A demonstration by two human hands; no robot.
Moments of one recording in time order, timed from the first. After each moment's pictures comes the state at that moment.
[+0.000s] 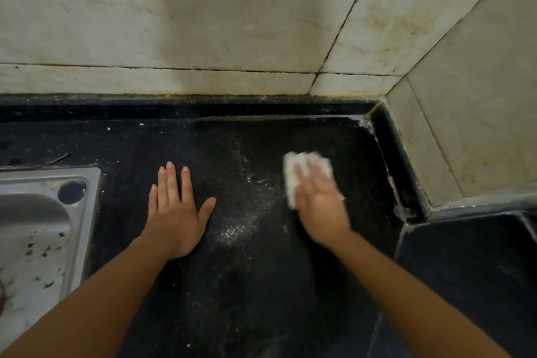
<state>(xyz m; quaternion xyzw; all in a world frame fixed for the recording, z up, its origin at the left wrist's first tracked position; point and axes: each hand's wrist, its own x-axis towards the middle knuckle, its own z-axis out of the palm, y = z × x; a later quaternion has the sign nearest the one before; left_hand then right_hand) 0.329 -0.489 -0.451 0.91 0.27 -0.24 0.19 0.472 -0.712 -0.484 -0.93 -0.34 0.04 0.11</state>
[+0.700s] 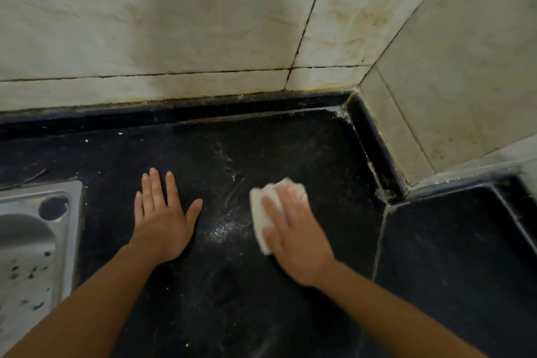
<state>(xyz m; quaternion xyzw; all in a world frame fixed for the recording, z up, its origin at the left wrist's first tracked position) 0.326 -0.490 -0.457 0.92 0.27 -0.21 0.18 0.399 -0.731 -0.480 -0.92 -0.38 0.08 0.04</state>
